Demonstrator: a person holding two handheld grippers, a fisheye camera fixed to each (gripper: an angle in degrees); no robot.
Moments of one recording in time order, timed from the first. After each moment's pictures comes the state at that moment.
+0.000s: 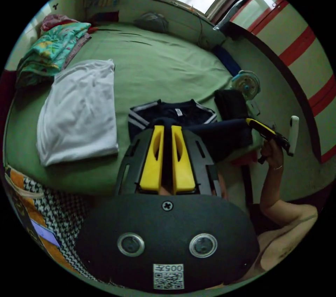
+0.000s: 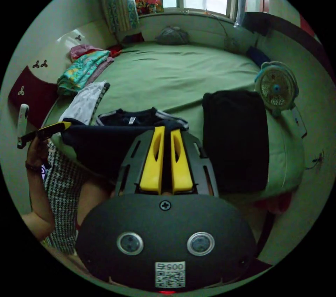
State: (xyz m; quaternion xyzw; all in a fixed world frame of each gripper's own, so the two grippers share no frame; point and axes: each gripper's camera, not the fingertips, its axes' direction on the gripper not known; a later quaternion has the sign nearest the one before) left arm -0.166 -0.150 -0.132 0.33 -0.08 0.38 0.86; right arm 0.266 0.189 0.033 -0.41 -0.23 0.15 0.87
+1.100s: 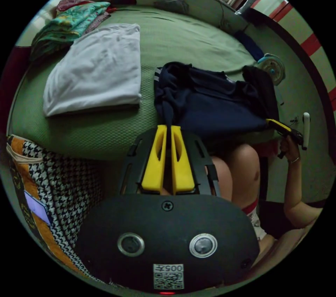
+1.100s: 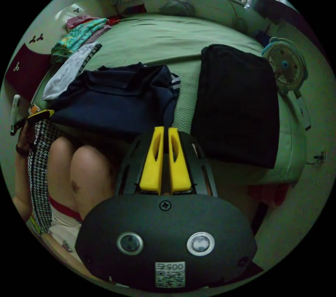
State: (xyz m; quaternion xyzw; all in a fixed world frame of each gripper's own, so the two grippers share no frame) left arm -0.190 -0.256 -0.078 0.29 -0.16 0.34 0.88; right arm 0.235 0.259 0.065 -0.48 -0.26 0.10 0.83
